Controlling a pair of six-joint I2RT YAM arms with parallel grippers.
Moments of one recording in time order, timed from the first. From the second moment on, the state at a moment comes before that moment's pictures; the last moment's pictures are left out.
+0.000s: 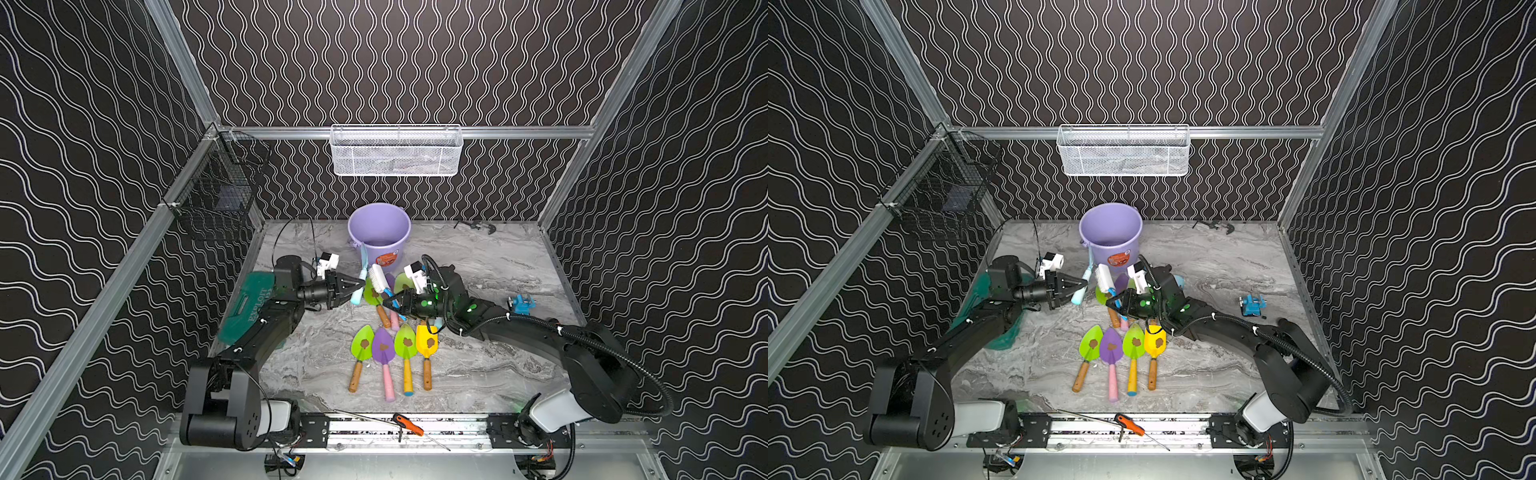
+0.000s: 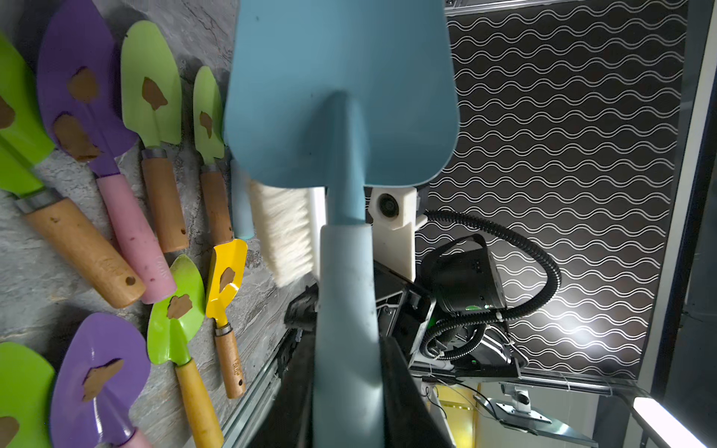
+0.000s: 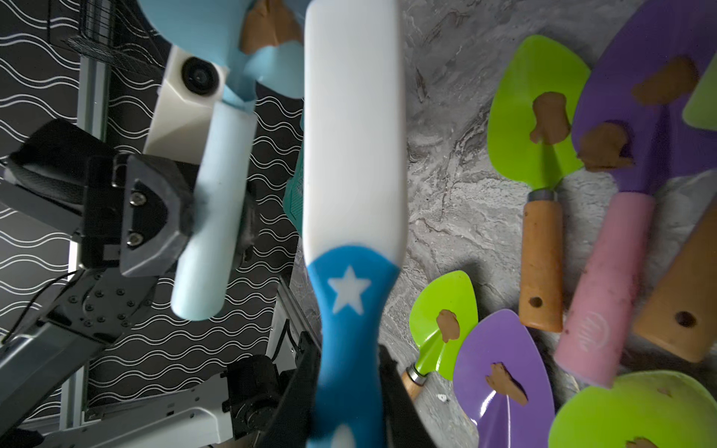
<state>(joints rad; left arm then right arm) -0.07 1.32 0.71 0.19 1.18 -1.08 0.76 1.54 0.91 0.16 -0.46 0.94</state>
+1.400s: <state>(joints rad) -0.07 1.31 0.77 0.00 1.16 -0.94 0.79 1.61 0.94 0.24 -0.46 0.98</state>
